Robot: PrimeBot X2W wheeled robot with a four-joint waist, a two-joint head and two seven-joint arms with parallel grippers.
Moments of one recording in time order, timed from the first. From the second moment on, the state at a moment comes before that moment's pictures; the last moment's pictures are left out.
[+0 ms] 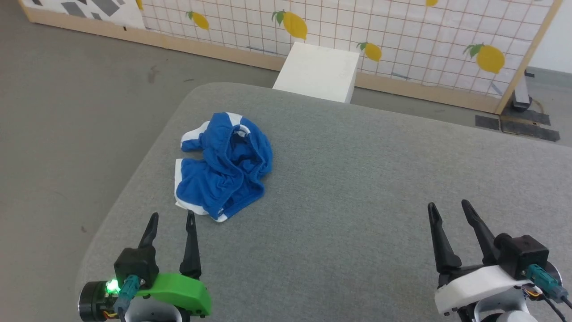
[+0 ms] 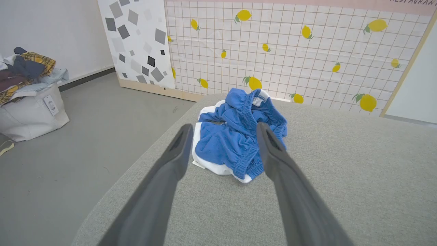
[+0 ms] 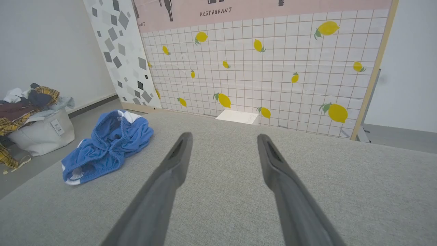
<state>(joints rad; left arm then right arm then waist) 0.04 0.05 -0.06 0.01 -0.10 0.04 -0.13 0.03 -0.05 0.00 0.05 0.15 0.13 -0.13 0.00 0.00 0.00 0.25</state>
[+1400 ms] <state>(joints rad) 0.08 0.05 -0.10 0.02 -0.15 0.10 -0.22 0.06 -0.05 0.01 0.09 0.21 0.13 -0.22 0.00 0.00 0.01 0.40</state>
